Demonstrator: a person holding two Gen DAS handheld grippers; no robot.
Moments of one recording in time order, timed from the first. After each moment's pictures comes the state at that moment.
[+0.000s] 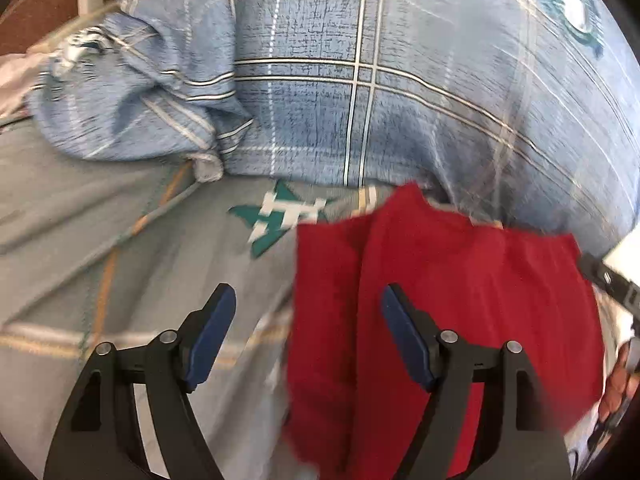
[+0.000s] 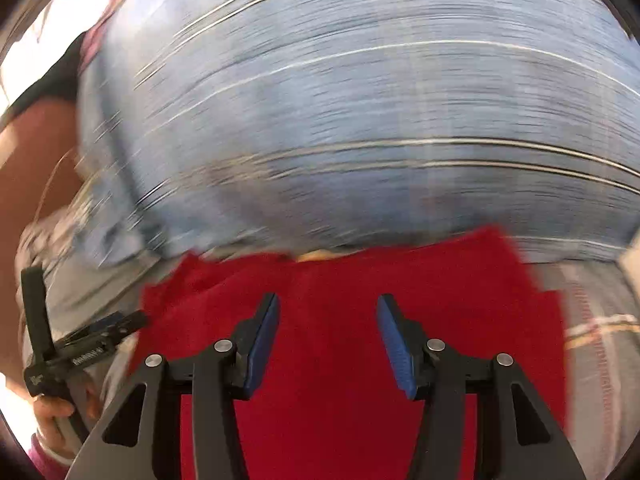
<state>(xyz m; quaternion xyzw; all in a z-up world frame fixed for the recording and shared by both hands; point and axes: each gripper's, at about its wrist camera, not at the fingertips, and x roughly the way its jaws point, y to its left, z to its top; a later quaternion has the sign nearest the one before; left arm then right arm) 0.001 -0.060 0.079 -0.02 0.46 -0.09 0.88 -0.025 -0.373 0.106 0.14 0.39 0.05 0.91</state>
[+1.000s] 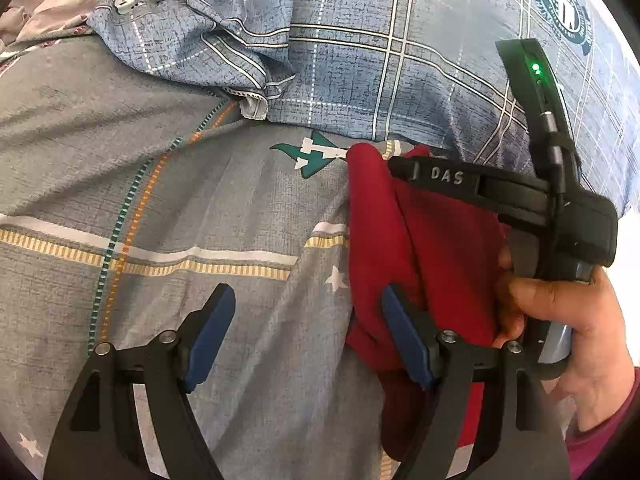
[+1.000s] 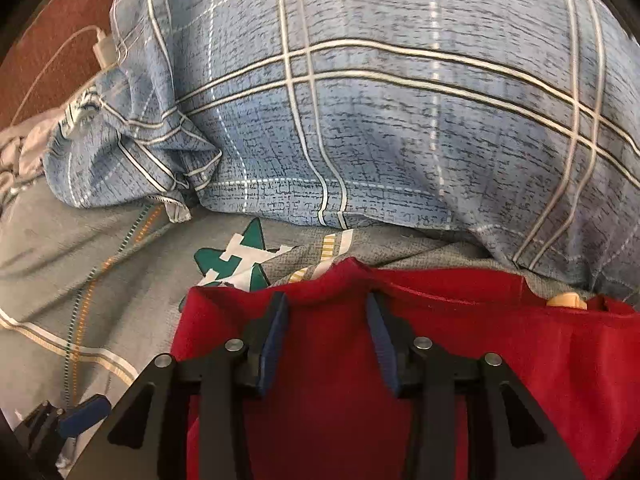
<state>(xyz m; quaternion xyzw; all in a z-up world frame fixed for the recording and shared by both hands) -0.034 -0.026 0.046 -0.05 0.46 -0.10 0.88 0.083 -0.199 0.045 0.04 0.43 0.08 0.90</state>
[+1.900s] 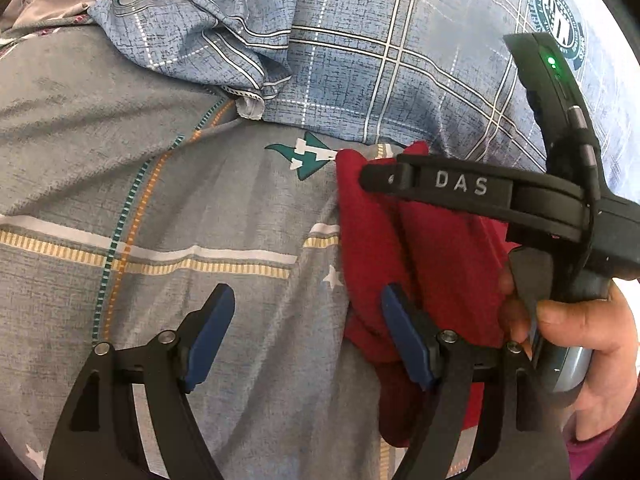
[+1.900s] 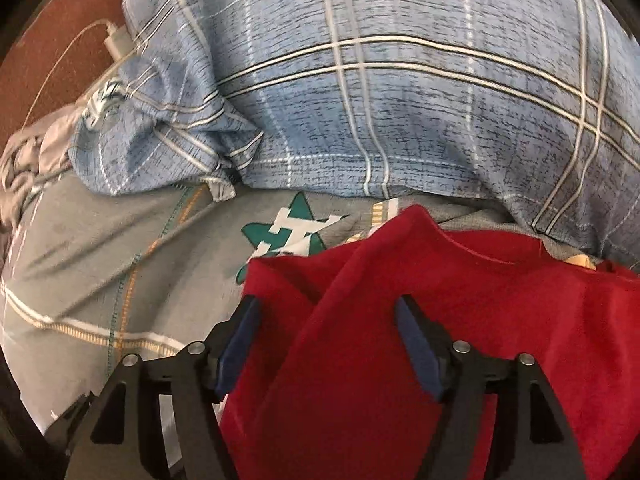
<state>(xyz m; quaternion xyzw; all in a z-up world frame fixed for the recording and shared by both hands) -0.034 -0.018 0.051 -0.08 0.47 -0.13 0.87 0.064 -0.178 0.064 0.05 0.47 0.10 0.87</state>
